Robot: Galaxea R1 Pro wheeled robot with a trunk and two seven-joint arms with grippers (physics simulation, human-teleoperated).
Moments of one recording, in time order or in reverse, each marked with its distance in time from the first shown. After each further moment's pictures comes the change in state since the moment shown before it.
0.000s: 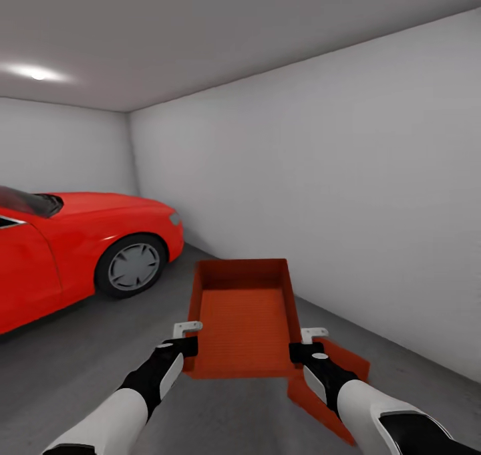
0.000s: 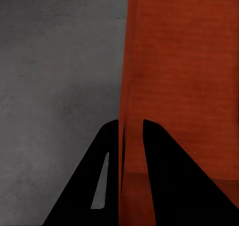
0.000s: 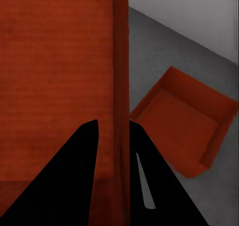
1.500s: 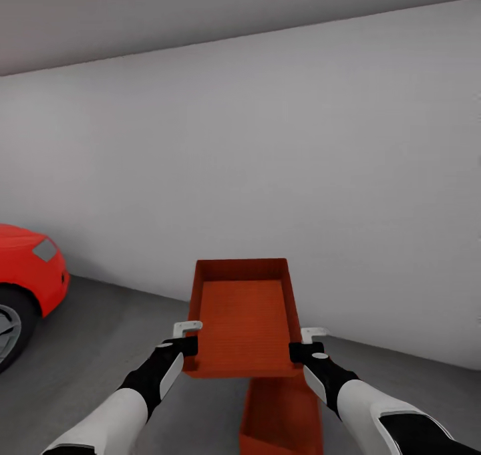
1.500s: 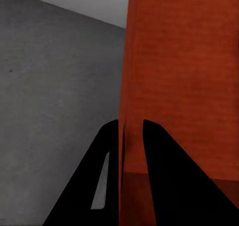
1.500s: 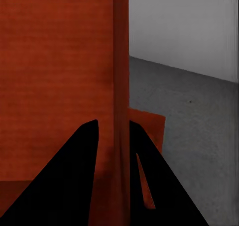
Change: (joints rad) left arm 0.000 0.000 -0.004 -0.005 0.004 0.001 0.003; right arm 0.000 0.000 -0.004 -0.002 0.004 -0.001 0.002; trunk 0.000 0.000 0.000
